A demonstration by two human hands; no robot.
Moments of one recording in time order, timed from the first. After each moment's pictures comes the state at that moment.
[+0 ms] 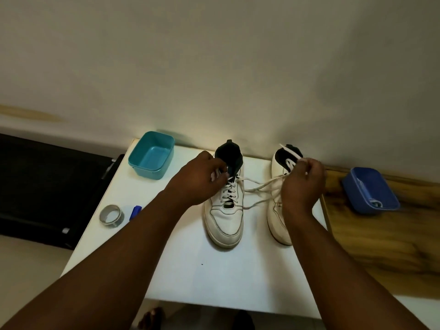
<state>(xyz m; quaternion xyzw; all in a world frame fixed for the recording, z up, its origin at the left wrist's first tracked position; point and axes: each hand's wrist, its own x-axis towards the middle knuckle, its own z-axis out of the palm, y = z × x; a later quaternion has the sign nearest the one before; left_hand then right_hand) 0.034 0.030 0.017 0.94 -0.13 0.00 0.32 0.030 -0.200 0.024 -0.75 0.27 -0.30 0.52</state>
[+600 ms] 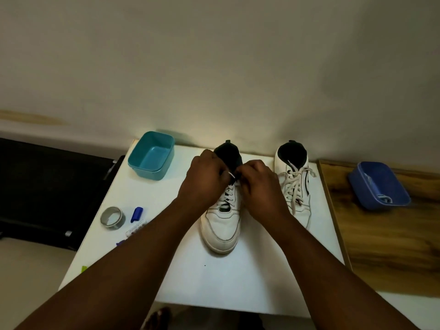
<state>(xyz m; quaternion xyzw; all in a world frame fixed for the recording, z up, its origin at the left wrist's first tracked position) 0.035 0.002 0.011 0.95 -0.04 0.05 0.30 0.021 -0.166 -0.005 -0.95 -0.14 -0.12 0.24</state>
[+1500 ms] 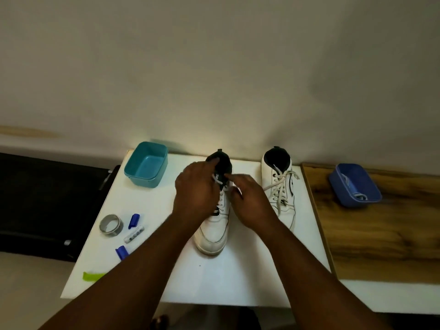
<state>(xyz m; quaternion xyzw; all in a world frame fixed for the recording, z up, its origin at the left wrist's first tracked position) 0.003 0.000 0.017 0.95 -0.04 0.10 0.30 -0.003 -0.163 0.007 -0.92 -0.10 -0.03 0.38</state>
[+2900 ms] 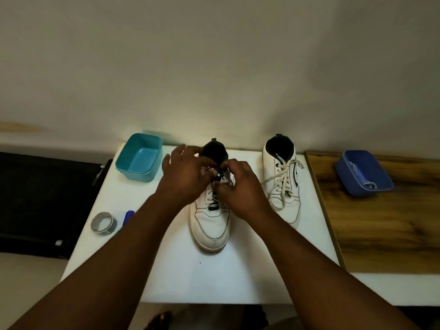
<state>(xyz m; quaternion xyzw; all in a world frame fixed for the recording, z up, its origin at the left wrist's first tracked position) 0.035 0.027 0.019 0.97 -0.09 0.03 0.21 0.009 -0.147 -0.002 -0.91 -0.06 -0.03 0.41</state>
